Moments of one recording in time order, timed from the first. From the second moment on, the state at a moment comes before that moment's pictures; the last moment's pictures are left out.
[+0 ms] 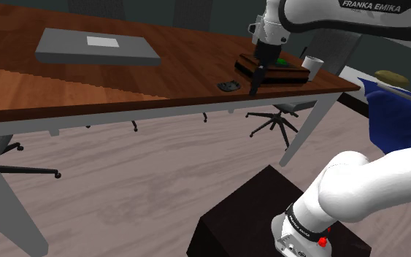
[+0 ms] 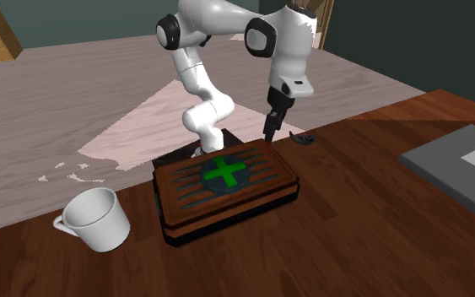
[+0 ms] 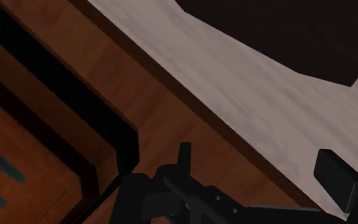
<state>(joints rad) 0.10 -0.56 -0.01 -2.22 -0.11 1.63 -0.36</state>
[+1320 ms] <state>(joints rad) 0.22 -0.33 0.02 -2.03 -0.12 1.71 -0.66</state>
